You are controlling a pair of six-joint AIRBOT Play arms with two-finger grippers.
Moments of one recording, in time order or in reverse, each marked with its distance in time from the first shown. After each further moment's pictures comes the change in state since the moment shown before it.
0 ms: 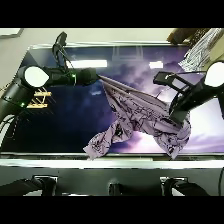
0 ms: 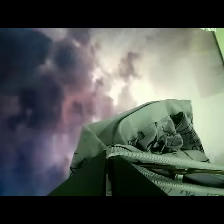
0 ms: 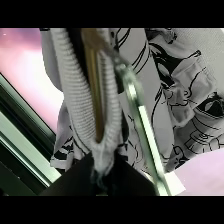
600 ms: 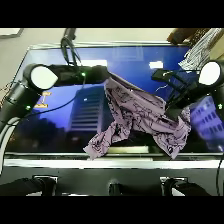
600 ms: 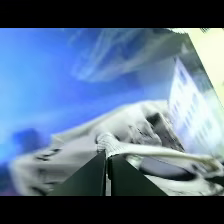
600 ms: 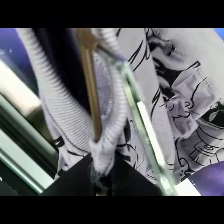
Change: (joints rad) left arm -0.147 -0.030 0.071 0.019 0.039 -0.024; right arm 0.000 -0.034 -0.002 0.061 -0.073 0.071
